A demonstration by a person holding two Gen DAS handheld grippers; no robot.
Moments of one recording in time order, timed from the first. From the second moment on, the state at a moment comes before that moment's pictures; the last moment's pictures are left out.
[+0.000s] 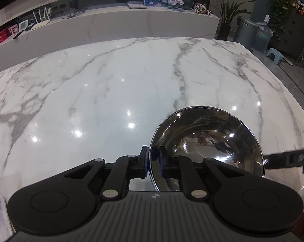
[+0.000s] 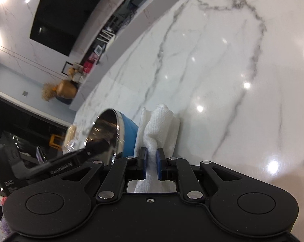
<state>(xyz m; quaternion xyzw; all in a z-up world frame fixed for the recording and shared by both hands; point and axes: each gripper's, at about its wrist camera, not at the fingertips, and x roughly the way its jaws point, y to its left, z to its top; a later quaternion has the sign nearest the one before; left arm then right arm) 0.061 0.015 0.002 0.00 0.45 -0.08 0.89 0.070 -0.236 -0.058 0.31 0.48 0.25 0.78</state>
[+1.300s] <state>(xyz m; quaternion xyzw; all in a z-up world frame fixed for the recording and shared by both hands) 0.058 0.014 0.002 -0.02 0.47 -0.12 0.87 0.071 -0.274 -0.037 0.37 0.39 0.26 0.80</state>
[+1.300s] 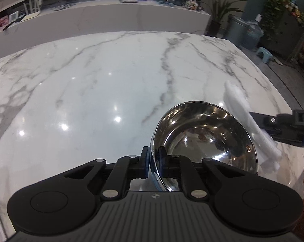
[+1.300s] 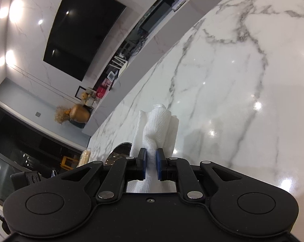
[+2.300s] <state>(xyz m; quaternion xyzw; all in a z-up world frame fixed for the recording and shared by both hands) 0.047 0.020 0.015 -0.03 0.43 -0.10 0.89 0.059 -0.236 -0.031 0.21 0.43 0.21 0.85</state>
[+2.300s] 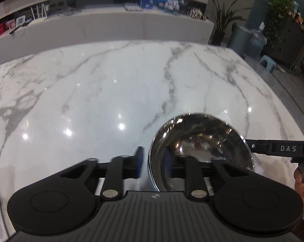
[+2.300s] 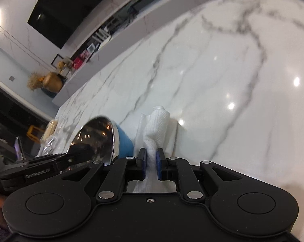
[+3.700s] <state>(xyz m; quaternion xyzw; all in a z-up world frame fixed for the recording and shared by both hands) -0.024 0.000 0.031 -0.01 0.33 -0.08 0.94 -0.026 -0.204 0.032 -0.01 0.31 0.10 0.94</state>
